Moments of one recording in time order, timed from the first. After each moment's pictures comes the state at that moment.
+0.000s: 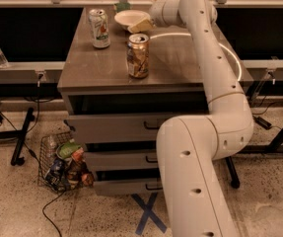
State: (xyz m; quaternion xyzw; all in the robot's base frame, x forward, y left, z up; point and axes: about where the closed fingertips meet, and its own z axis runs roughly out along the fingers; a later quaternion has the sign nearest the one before) arm 0.955 -0.032 0.906 -0.46 0.64 0.05 0.61
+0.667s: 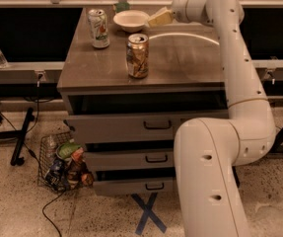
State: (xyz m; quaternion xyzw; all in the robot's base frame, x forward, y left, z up) arm 0.938 -0.098 0.937 -0.41 0.65 0.08 0.63
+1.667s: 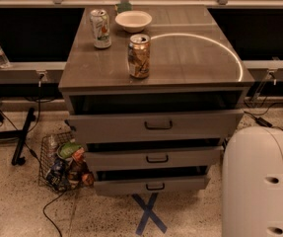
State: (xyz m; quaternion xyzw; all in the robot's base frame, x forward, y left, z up) arm 0.838 -0.312 1.119 -0.25 0.60 0.05 0.75
